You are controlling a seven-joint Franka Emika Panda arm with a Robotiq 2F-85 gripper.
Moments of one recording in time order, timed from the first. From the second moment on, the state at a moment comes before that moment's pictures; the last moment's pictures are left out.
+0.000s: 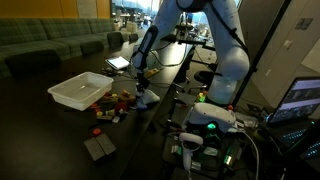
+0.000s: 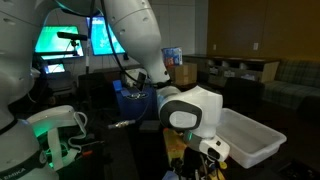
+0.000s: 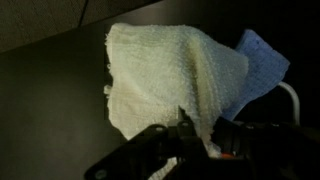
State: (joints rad) arm -0.12 0.58 -0.17 -2.19 0.06 2.57 -0.02
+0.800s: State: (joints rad) arm -0.07 0.64 0.06 -2.09 0.07 2.62 0.00
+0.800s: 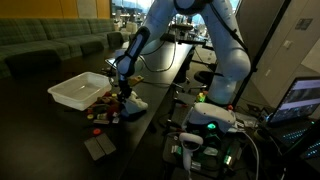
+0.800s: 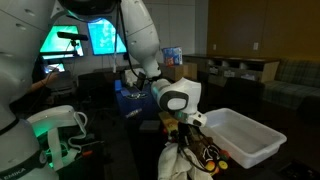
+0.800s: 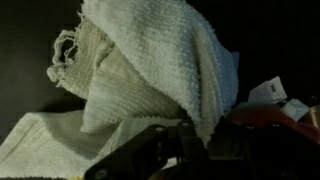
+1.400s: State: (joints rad) arm -0.05 0.69 0.30 -2.07 0.09 2.66 -0.19
